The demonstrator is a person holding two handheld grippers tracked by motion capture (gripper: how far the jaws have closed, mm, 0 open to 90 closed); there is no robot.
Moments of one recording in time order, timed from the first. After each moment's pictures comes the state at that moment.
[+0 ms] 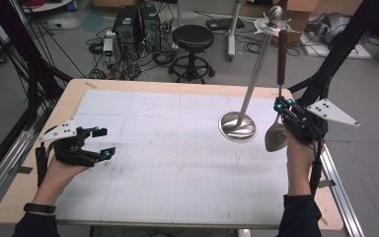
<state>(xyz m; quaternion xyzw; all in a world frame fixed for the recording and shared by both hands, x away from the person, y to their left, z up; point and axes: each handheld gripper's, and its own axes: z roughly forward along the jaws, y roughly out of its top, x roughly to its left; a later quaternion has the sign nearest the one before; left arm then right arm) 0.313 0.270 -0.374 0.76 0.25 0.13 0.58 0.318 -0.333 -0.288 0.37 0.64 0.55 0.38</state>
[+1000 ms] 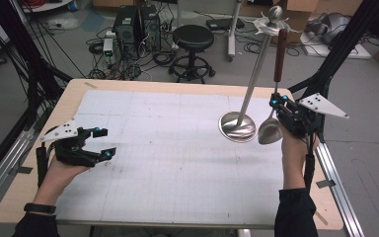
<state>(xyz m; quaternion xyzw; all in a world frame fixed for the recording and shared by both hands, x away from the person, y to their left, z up) 0.314 0.269 -0.375 0.77 0.25 0.13 0.58 0.339 -0.326 -0.291 0.39 0.64 0.54 0.38</state>
